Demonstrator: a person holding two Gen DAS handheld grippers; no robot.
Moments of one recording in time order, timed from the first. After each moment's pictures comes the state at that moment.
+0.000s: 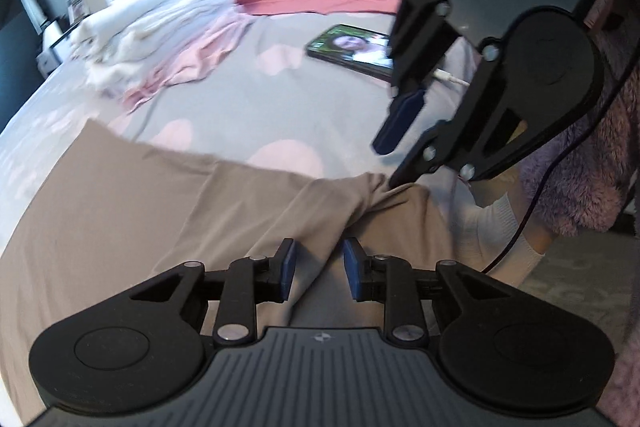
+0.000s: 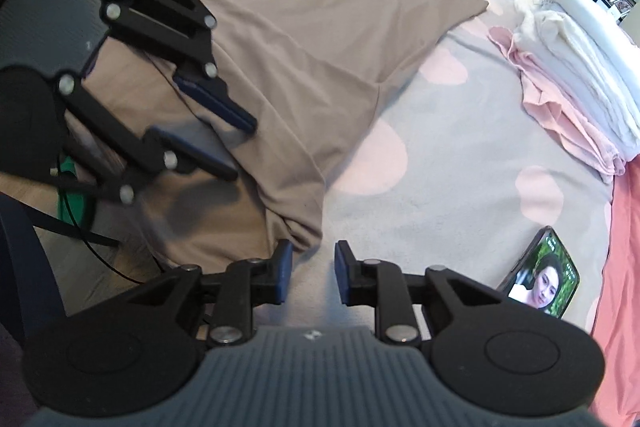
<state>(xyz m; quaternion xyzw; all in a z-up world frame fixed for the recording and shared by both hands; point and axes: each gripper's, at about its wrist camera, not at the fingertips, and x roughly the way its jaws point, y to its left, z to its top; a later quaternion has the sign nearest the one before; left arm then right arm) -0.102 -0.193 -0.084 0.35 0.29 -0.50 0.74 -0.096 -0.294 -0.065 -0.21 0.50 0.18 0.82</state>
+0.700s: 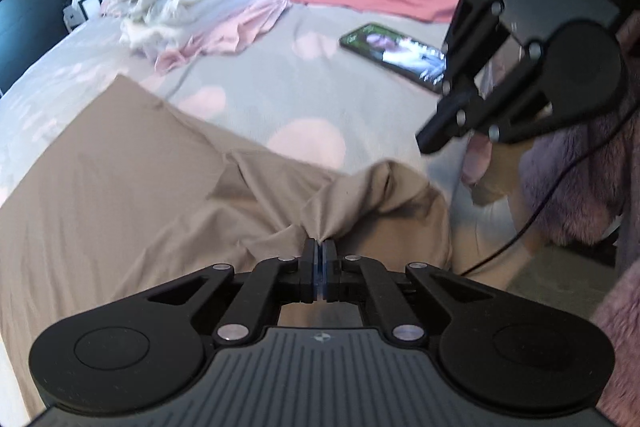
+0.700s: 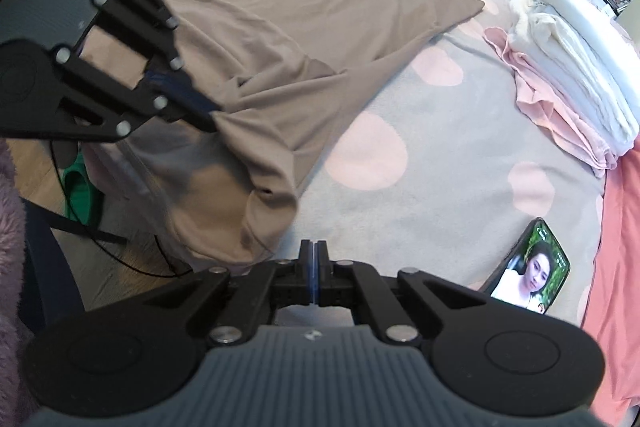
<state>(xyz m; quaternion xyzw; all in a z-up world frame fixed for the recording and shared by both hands) -0.096 -0.153 -0.066 0.29 0.35 -0.46 0.76 -0.110 -0.290 -0.048 -0.20 0.50 0.17 0.82</state>
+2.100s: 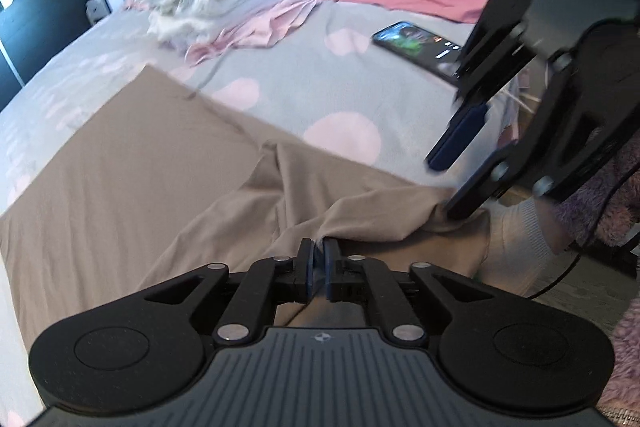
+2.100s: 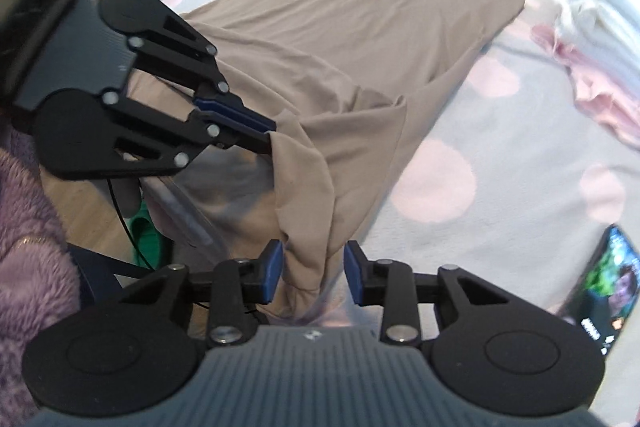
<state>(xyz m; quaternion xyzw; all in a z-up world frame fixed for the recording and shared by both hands) -0.090 -0.146 -0.064 0.30 0.34 -0.44 0.78 -0.102 -0.287 -0.053 -0.08 0.50 0.25 0.82</state>
